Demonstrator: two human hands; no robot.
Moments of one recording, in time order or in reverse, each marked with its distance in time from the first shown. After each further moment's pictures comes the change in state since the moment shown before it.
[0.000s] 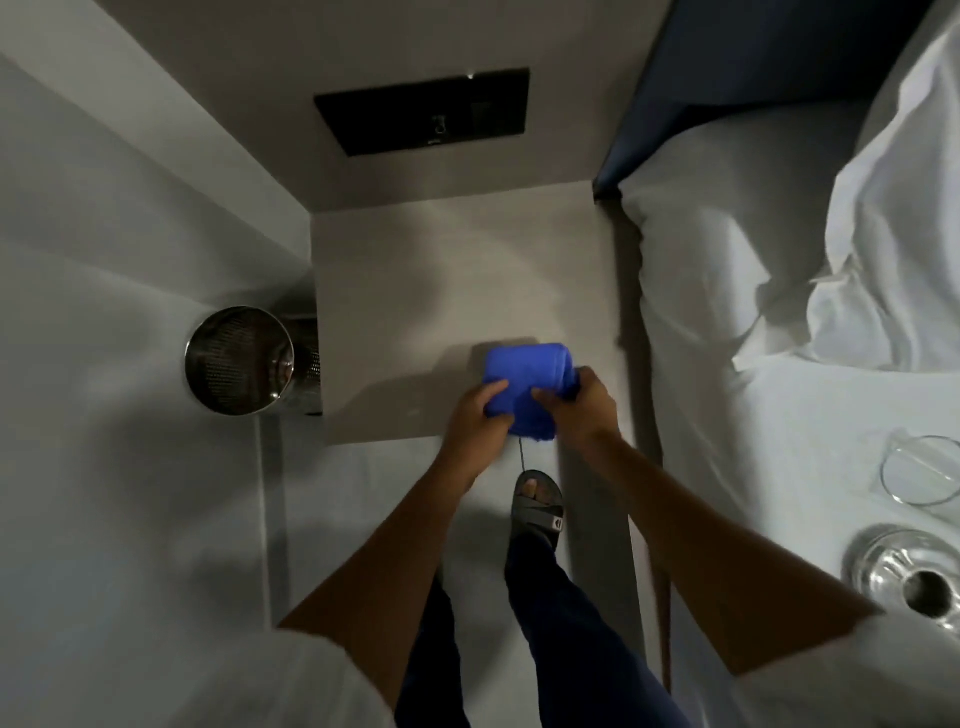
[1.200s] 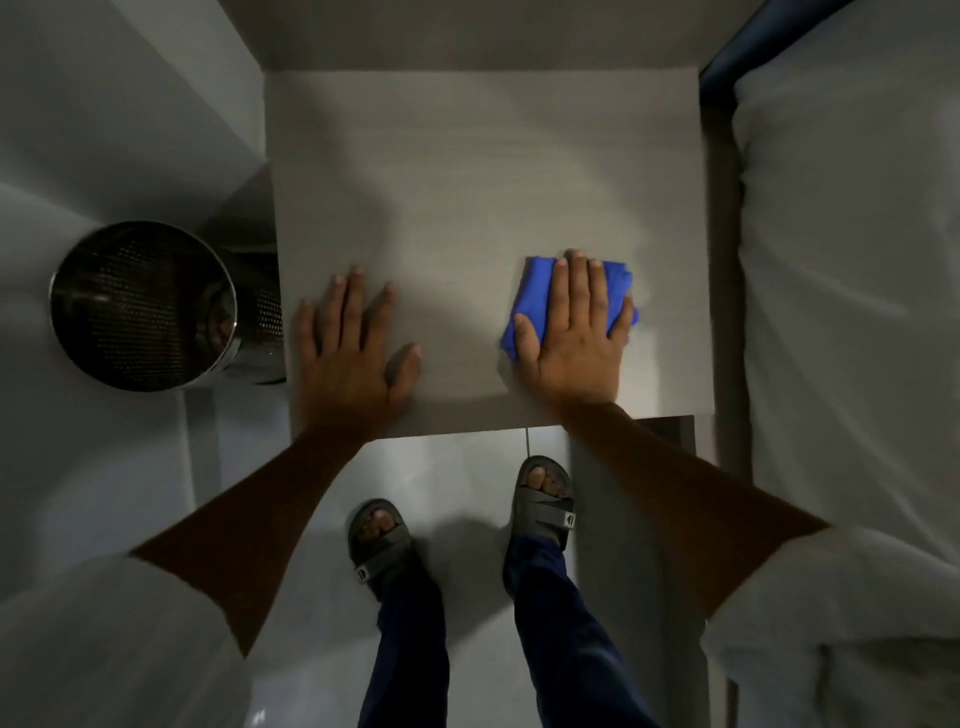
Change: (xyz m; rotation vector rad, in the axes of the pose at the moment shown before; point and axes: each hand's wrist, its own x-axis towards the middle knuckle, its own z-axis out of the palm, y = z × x) left_hand 0.152 -0.171 -0.124 1.084 0.561 0.548; right_hand 0.100 0.022 0.127 -0.956 0.372 -0.543
